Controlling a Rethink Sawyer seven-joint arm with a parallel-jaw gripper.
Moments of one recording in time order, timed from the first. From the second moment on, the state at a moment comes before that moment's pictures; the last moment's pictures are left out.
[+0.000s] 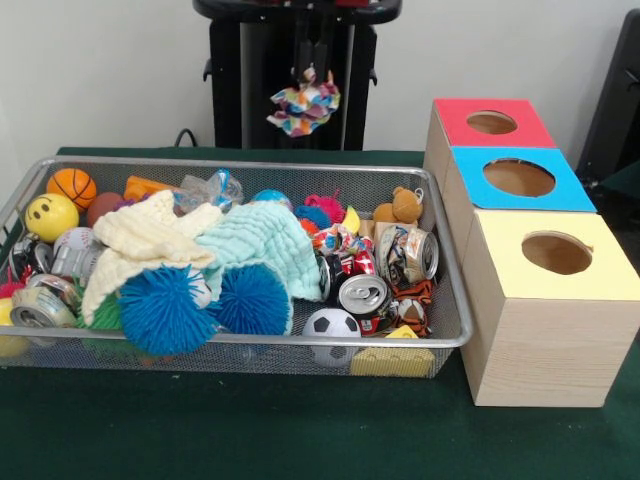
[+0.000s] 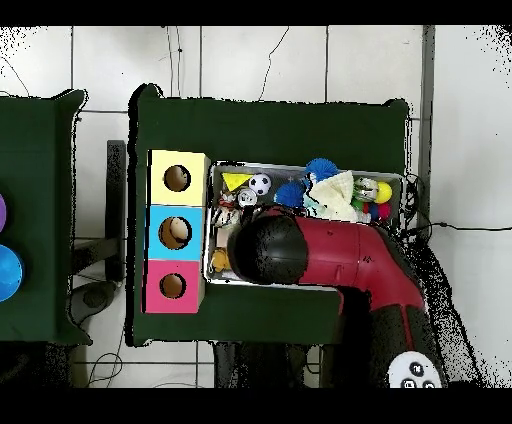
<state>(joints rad) -0.36 -0.99 0.14 1.76 -0.20 0.67 1.65</state>
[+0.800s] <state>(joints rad) -0.35 -1.01 0.10 1.79 -0.12 0.67 1.65</state>
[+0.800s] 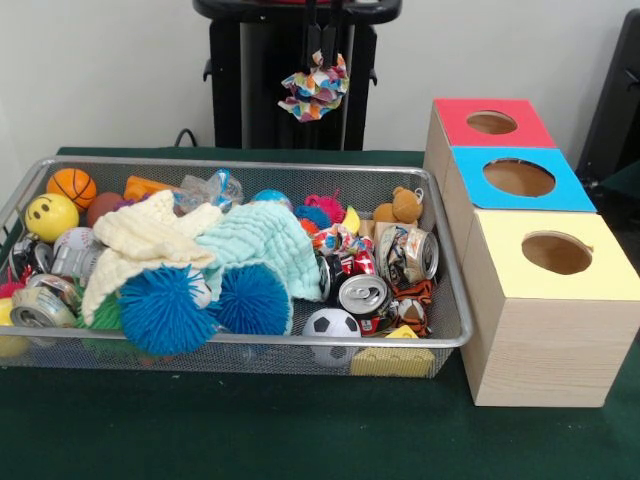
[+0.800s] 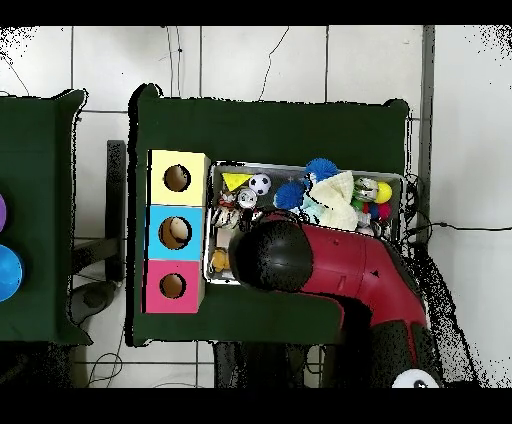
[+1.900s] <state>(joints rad) -0.14 -1.02 -0.01 1.79 0.00 0.67 1.66</state>
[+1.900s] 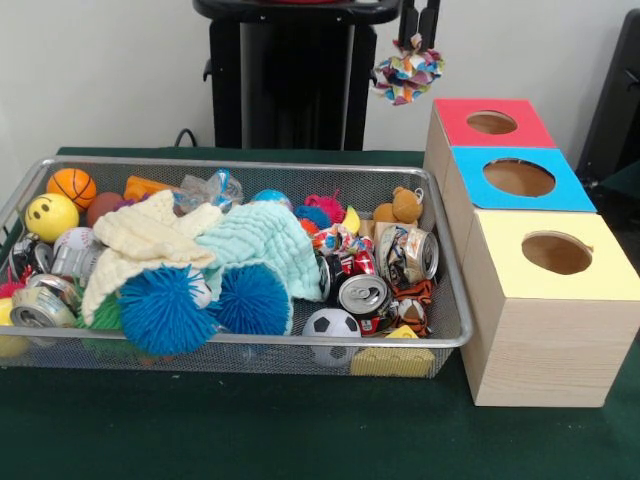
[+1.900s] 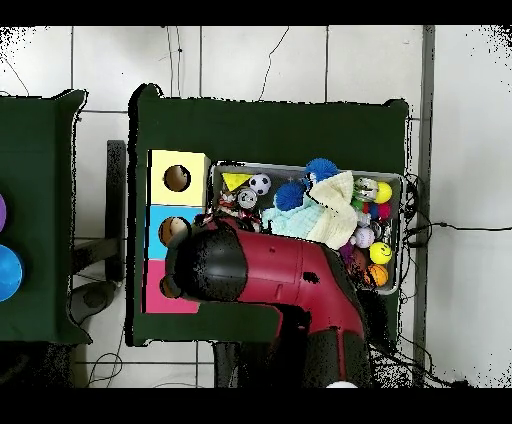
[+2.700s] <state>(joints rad) -0.08 -1.00 -0.10 1.78 0.04 0.67 1.67</state>
